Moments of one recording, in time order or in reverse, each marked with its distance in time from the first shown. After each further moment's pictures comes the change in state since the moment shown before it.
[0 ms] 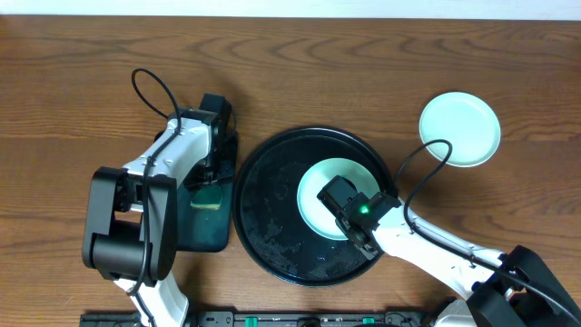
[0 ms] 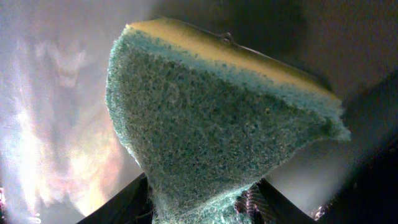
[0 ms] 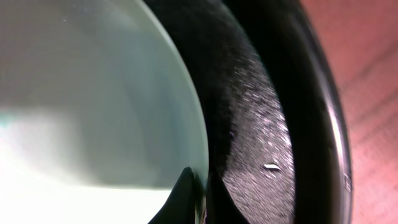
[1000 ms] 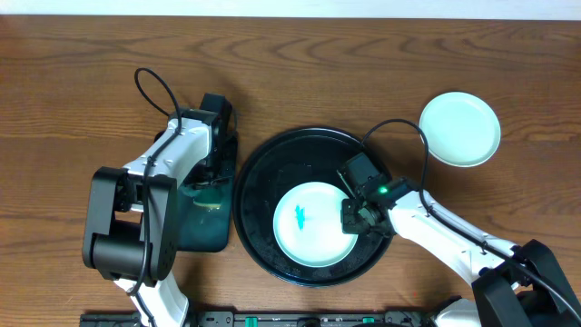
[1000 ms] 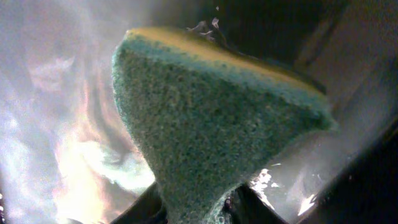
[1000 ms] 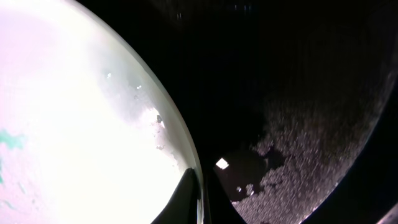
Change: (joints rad) left arm 0.000 0.000 0.000 0.002 0.005 0.052; right arm -0.178 0.009 0.027 0.045 -0.215 -1.018
